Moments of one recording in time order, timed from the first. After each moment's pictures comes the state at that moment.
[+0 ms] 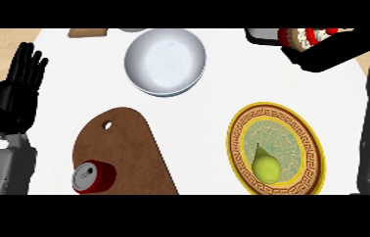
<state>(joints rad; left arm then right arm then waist) -0.26 0.28 0.24 -1.48 0.11 0.00 -0.03 -0.89 -0.28 -0.19 -1.64 0.52 0.59 0.53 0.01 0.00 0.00</state>
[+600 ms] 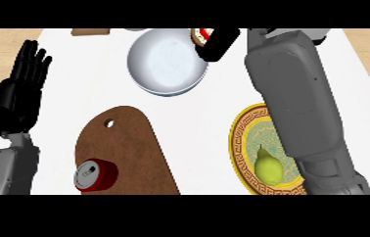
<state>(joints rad) -0.26 0.27 0.23 -1.51 0.11 0.00 0.00 -1.10 -0.07 -0.01 -1.24 0.64 0.41 0.57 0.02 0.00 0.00</state>
